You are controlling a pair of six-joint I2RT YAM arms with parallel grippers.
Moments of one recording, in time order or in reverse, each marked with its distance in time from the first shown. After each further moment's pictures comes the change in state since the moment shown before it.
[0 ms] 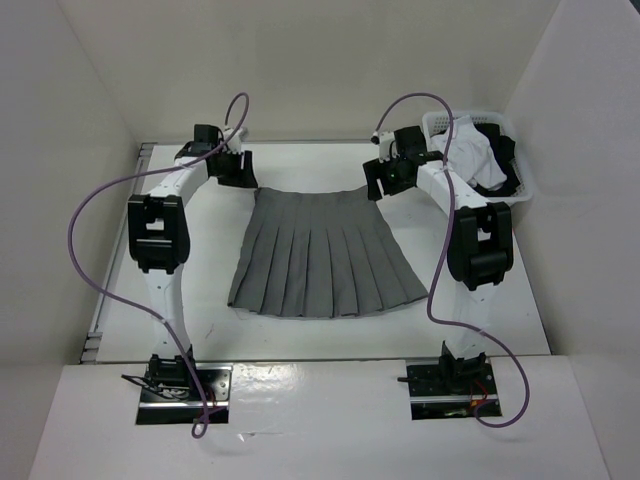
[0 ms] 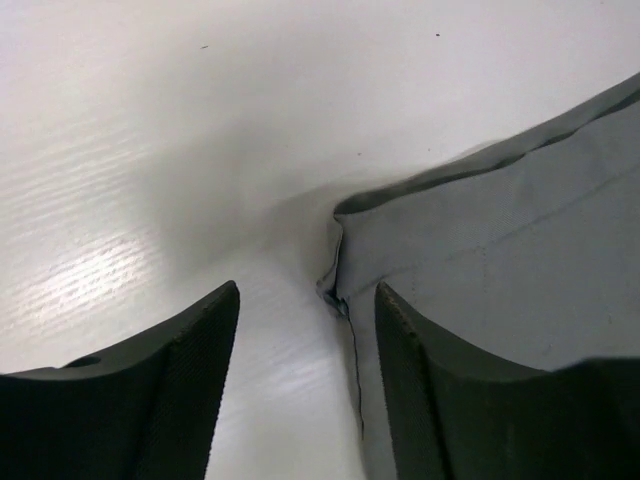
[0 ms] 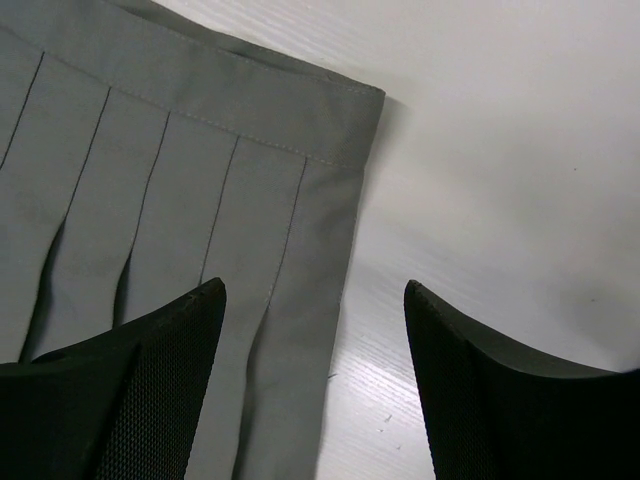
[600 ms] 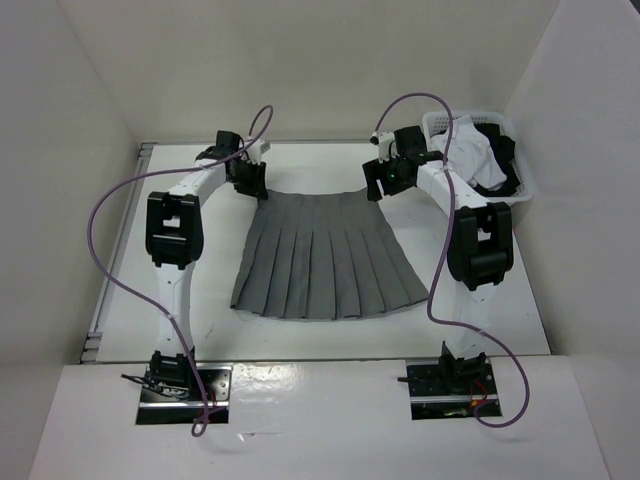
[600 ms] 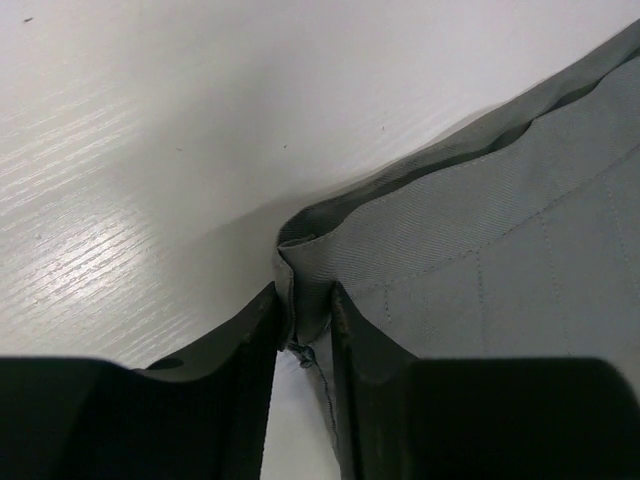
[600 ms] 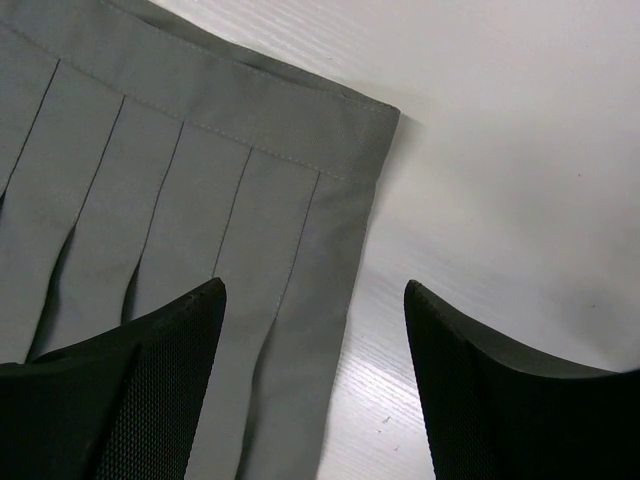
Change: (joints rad) left arm -0.076 0.124 0.101 -0.088 -0.002 0.065; right arm 0.000 -0.001 0.000 -0.002 -0.016 -0.019
